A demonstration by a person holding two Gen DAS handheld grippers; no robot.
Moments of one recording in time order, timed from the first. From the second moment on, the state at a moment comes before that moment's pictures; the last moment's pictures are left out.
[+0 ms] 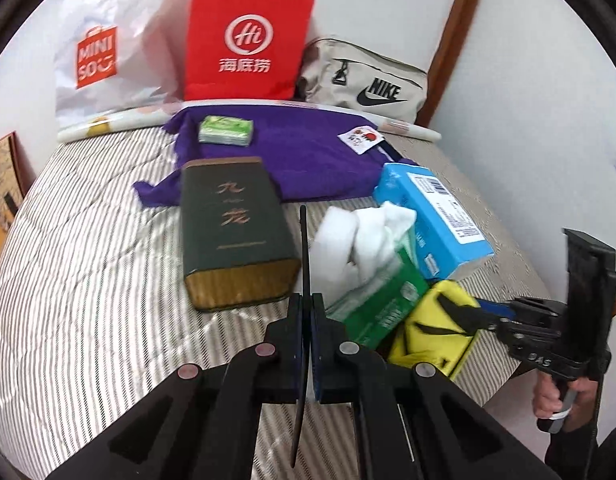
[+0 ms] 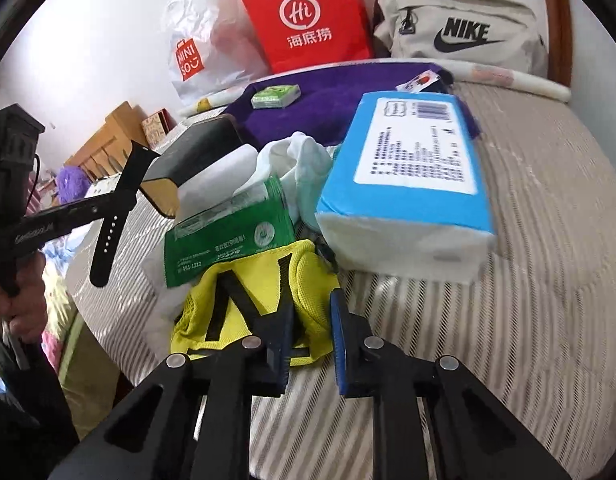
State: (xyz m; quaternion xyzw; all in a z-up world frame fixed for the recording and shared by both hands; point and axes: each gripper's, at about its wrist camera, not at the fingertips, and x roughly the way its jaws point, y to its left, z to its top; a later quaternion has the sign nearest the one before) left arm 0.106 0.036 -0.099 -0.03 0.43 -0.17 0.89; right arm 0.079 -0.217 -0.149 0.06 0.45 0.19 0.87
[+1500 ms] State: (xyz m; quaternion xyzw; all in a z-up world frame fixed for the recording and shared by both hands) left arm 0.097 0.067 -0.137 -0.09 0.50 -0.11 0.85; right arm 0.042 -0.299 -0.122 0.11 0.41 0.15 0.89
